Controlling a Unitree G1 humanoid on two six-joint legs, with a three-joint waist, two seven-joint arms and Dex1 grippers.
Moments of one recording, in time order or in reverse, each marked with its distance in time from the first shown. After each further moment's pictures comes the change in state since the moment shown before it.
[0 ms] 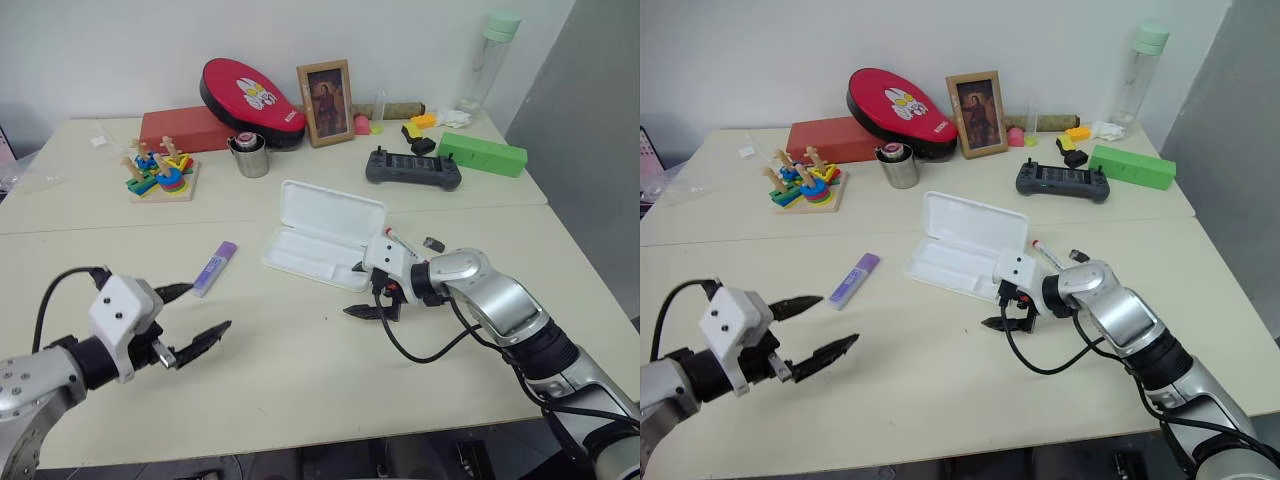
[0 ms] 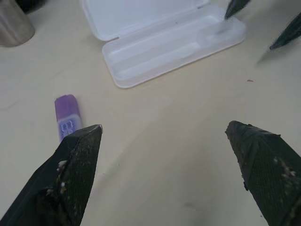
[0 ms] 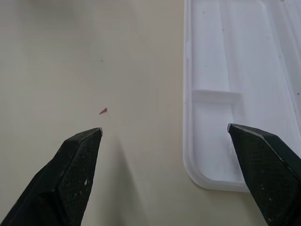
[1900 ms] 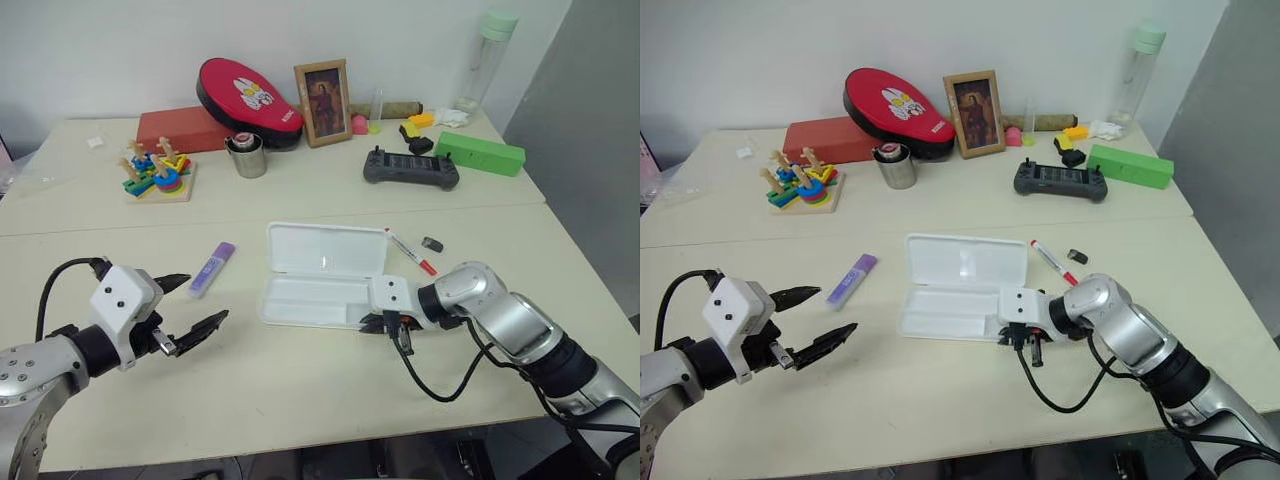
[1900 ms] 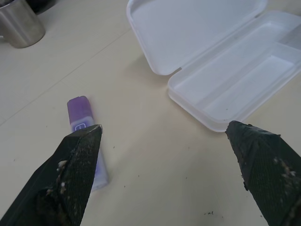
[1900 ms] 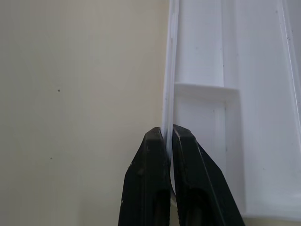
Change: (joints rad) left arm -0.032 -0.009 -0.026 0.051 0.061 -0.007 -0.020; right arm 0.080 -0.126 0.052 -0.128 -0.103 -0.092 0.232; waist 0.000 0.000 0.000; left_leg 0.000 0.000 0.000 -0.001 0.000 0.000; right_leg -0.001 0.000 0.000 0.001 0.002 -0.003
